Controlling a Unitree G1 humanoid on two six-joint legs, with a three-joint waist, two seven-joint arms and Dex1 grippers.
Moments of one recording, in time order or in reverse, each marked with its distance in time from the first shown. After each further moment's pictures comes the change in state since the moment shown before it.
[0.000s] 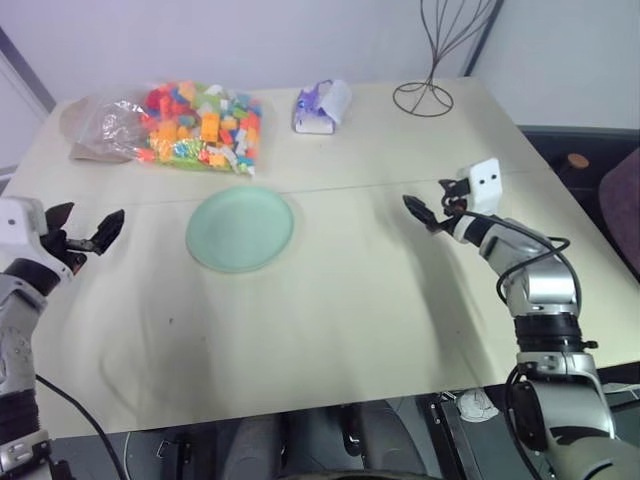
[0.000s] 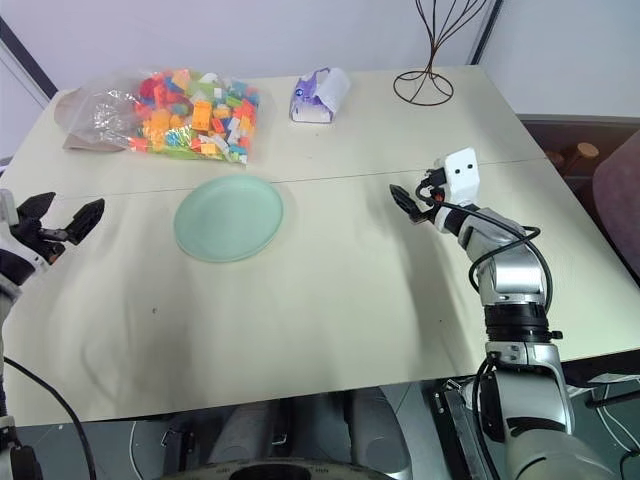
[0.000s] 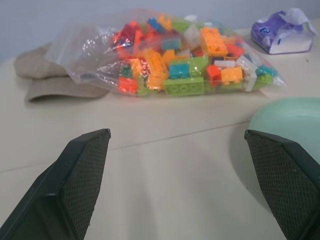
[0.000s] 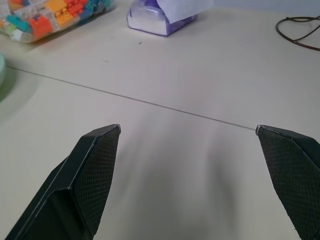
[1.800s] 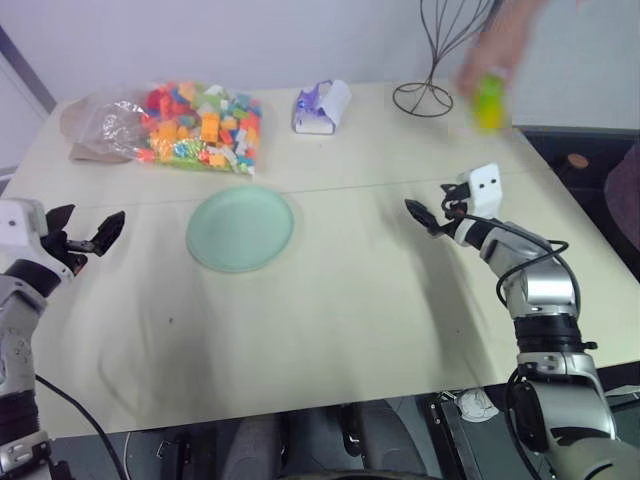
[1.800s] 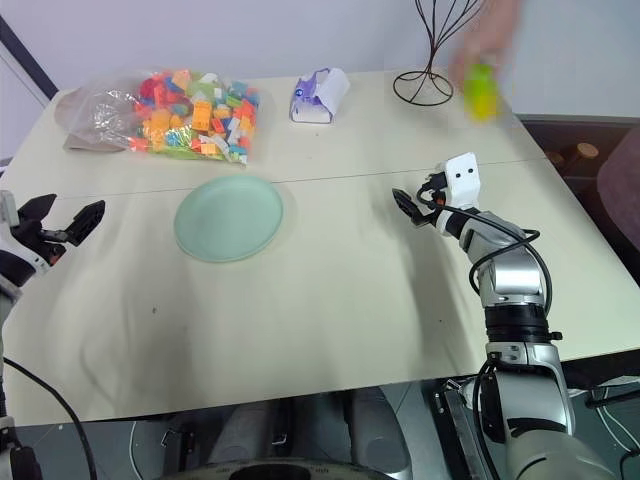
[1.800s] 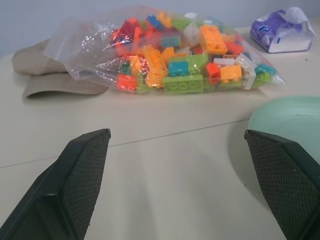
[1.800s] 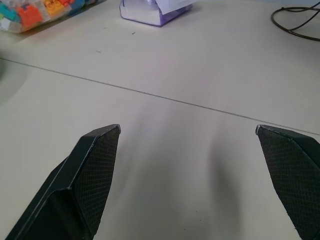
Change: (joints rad) left arm 0.002 0.000 0.000 0.000 0.002 -0.006 0.005; right arm 0.000 0.000 0.000 0.037 -0.016 -0.024 0.002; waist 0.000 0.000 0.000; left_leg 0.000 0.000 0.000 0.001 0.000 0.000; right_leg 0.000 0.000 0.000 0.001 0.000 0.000
